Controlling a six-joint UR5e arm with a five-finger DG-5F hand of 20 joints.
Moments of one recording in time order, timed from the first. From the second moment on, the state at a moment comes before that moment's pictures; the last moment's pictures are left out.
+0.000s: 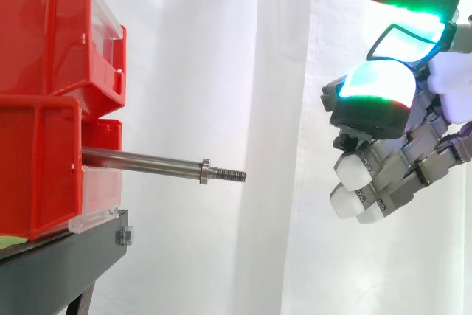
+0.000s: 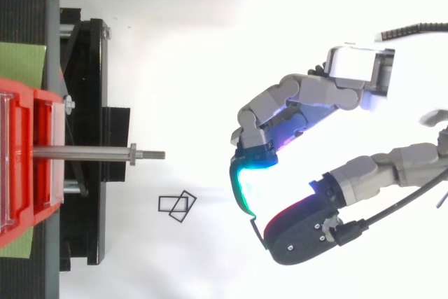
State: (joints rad) arm 0.18 -2.10 -1.19 -3.25 -1.36 -0.19
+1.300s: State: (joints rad) arm 0.17 -2.10 -1.19 -3.25 -1.36 -0.19
